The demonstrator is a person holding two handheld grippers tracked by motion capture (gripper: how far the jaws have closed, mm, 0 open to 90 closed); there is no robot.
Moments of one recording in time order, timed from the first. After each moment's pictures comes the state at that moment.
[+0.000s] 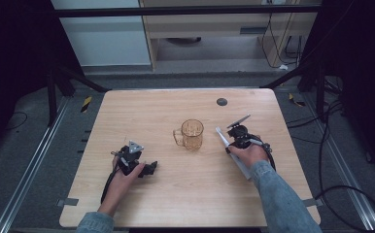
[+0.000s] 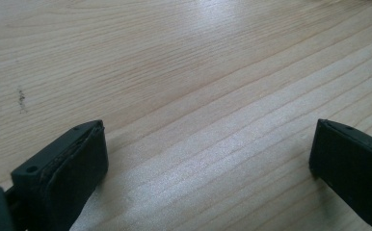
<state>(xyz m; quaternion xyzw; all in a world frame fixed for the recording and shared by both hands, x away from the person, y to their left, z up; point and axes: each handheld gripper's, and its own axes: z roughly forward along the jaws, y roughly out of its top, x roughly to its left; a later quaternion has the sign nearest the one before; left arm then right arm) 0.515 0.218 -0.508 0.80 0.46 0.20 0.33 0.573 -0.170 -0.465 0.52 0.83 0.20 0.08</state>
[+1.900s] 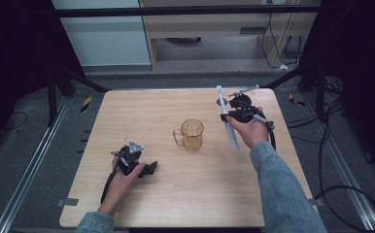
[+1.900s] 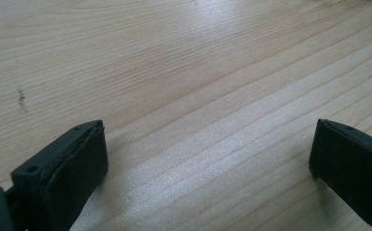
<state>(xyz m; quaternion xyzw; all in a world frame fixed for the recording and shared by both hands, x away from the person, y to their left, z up) 0.515 0.219 -0.508 0.80 0.46 0.20 0.33 0.595 -0.161 -0.365 0.48 0.79 0.34 0.16</state>
